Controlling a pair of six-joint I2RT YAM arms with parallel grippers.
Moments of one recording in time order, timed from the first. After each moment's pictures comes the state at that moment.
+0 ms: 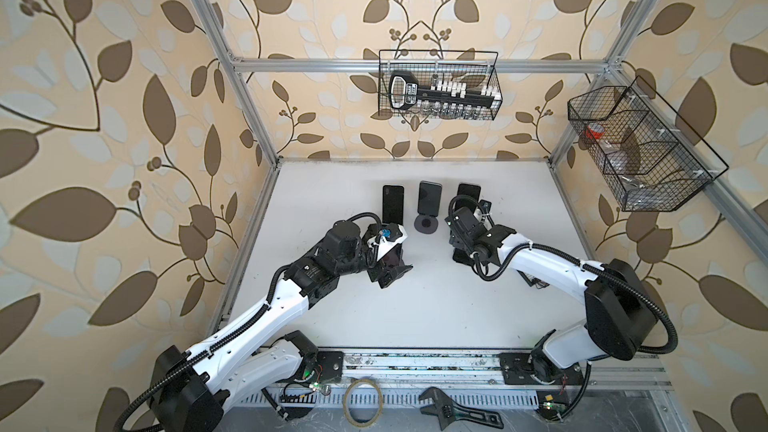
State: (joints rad) left arm -0.61 0.96 0.72 -0.24 0.41 0.31; right arm 0.63 1.53 1.00 -0.54 0.57 0.89
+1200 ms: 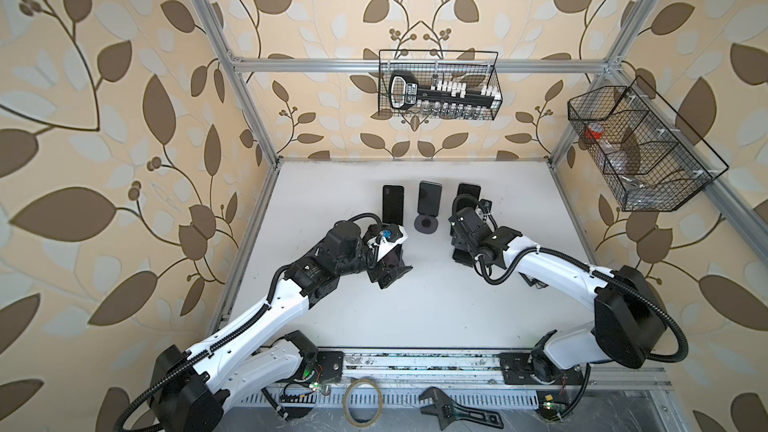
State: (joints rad) left arm -0.62 0.96 0.72 -0.25 0.41 0.31; right arm 0.63 1.47 0.97 -0.53 0.55 0.83
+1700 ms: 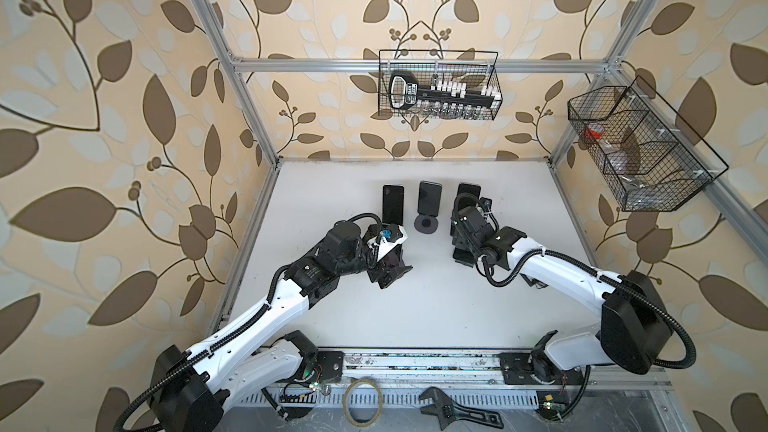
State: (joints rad) left arm -0.62 0.96 0.72 -0.25 0.41 0.31; right arm 0.63 1.43 0.97 -0.53 0.53 0.78
